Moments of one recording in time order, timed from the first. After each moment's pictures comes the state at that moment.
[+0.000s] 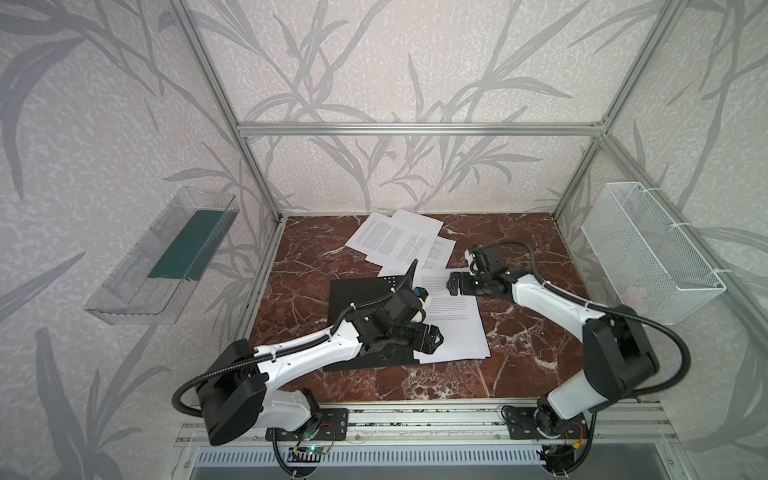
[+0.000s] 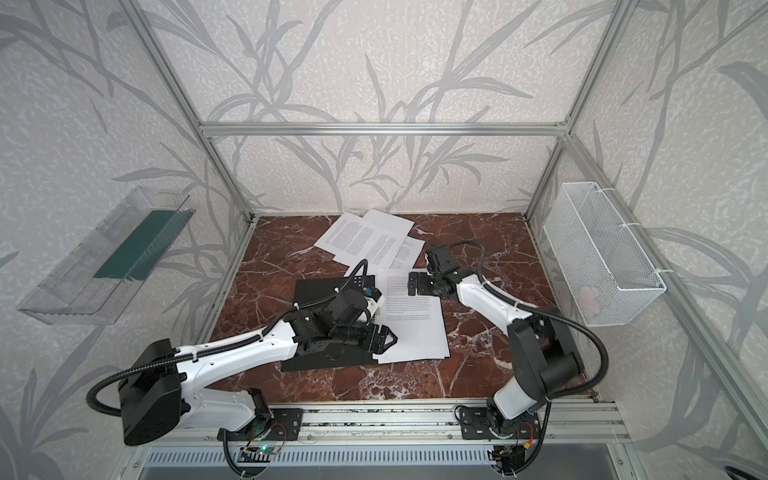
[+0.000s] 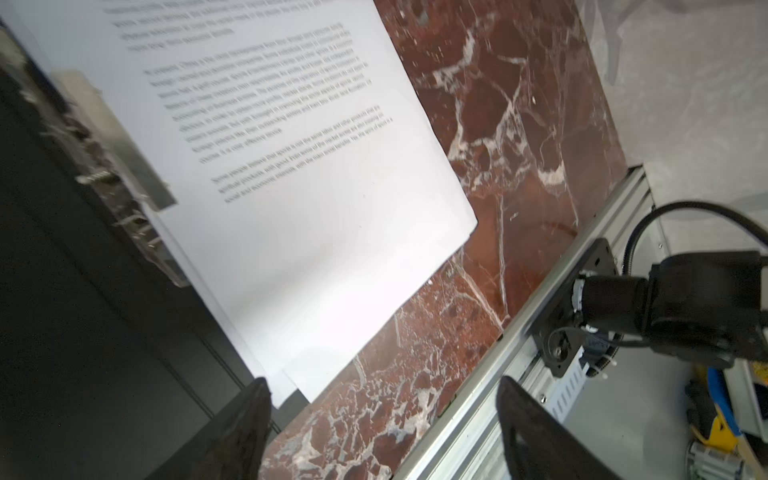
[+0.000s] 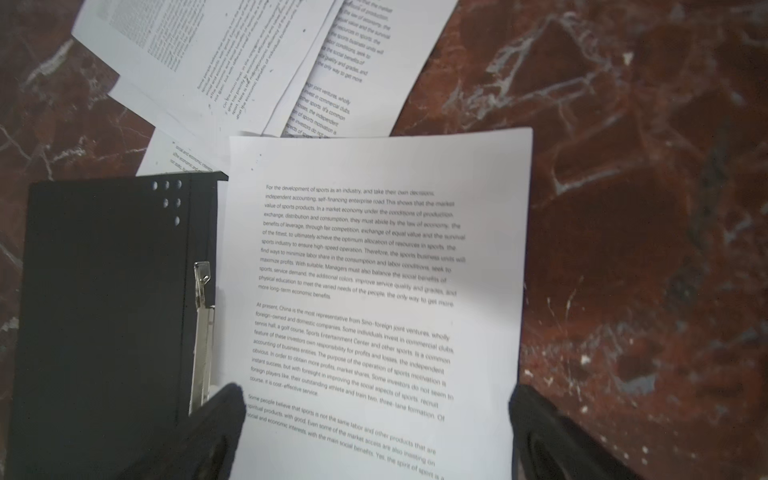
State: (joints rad) left arm -0.97 1.35 0.84 -0.35 0.20 -0.60; right arm 0.43 1.67 1.13 -0.43 -0.09 0.41
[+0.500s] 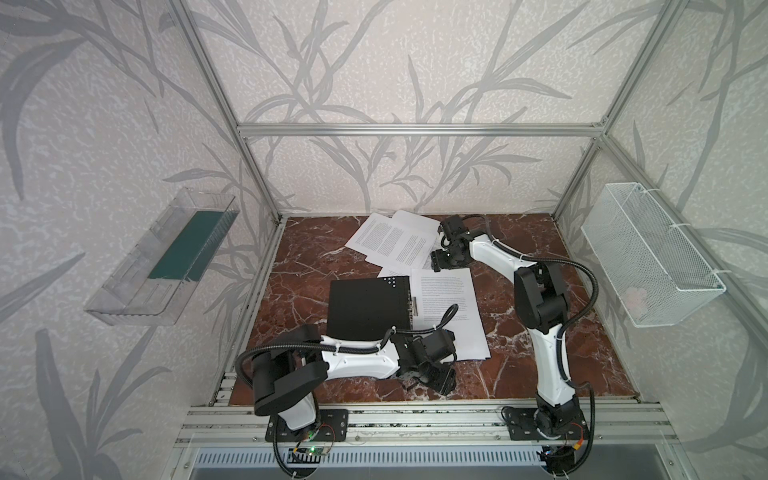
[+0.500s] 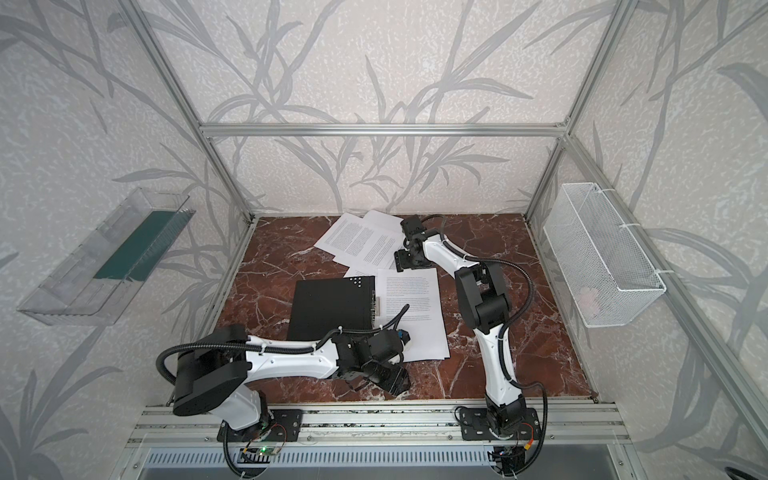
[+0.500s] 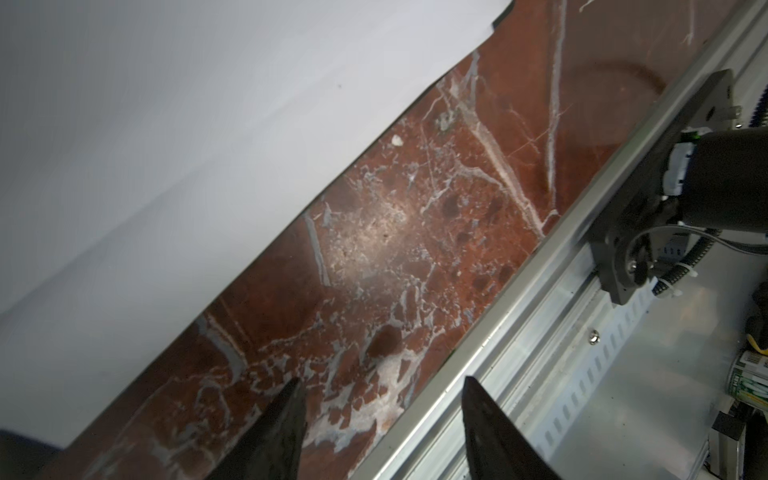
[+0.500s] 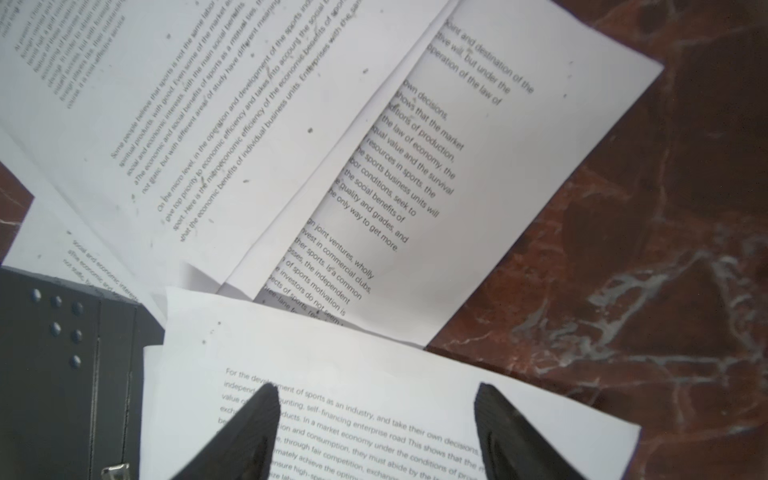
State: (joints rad) left arm -1.19 1.65 0.85 -0.26 0.23 -0.71; right arm 0.42 2.24 1.83 -0.73 -0.08 0.21
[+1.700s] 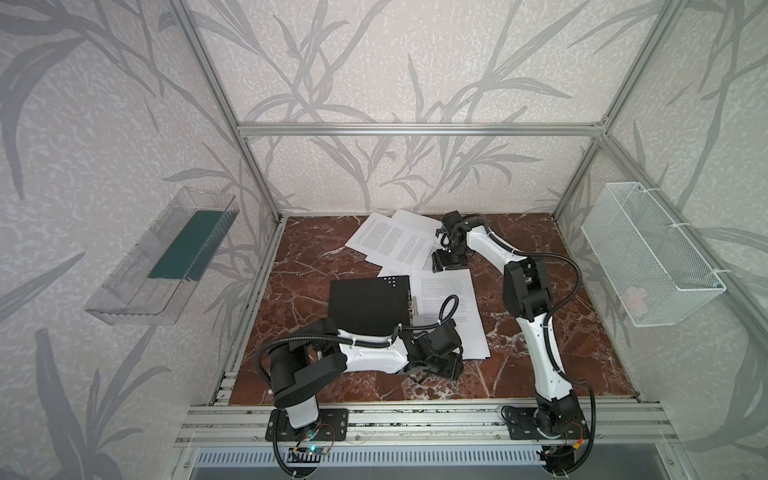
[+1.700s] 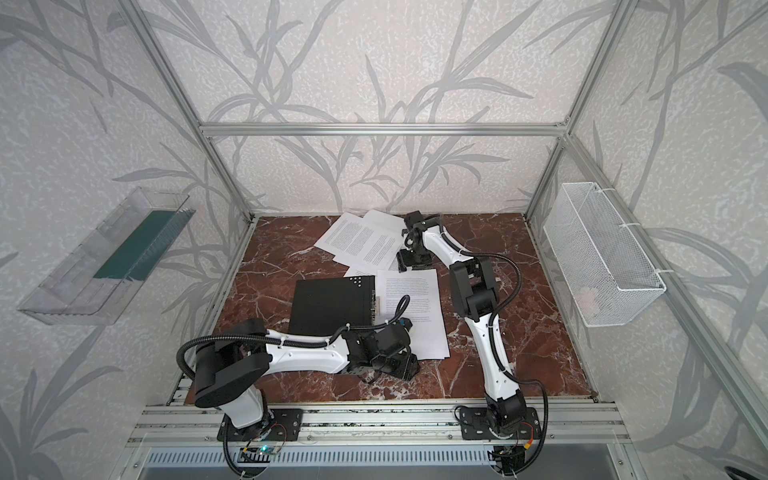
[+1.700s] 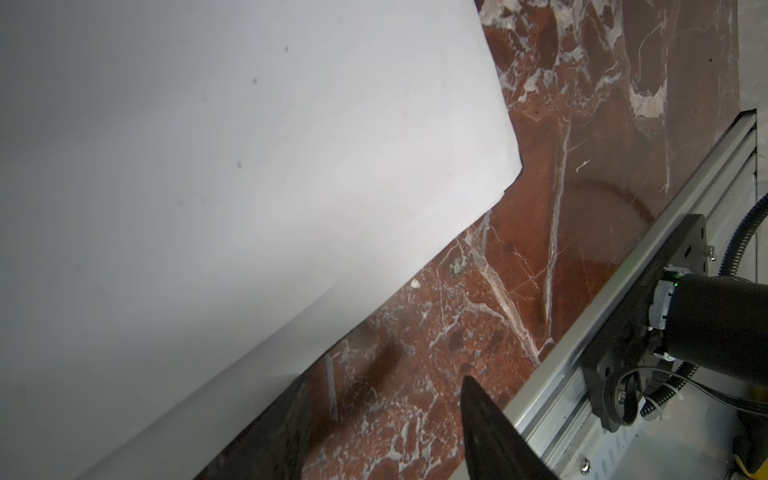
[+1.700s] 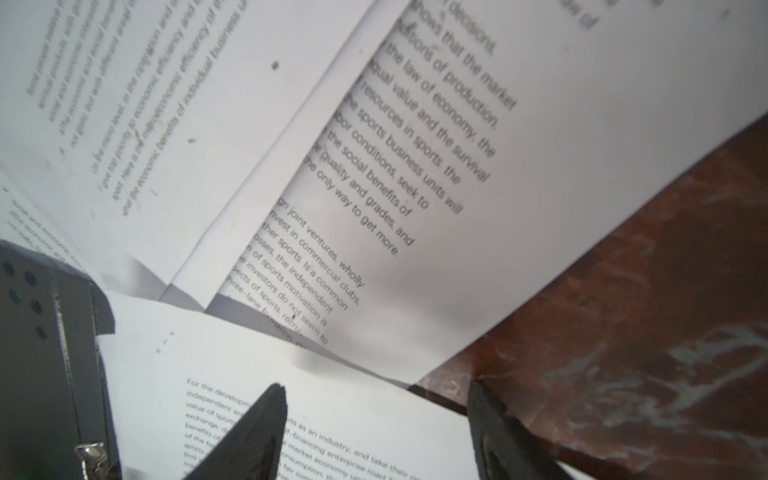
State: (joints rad) left arm -1.16 1.73 0.89 -0.11 0.10 -0.83; right arm 0.39 2.43 2.08 -1.00 -0.23 0.14
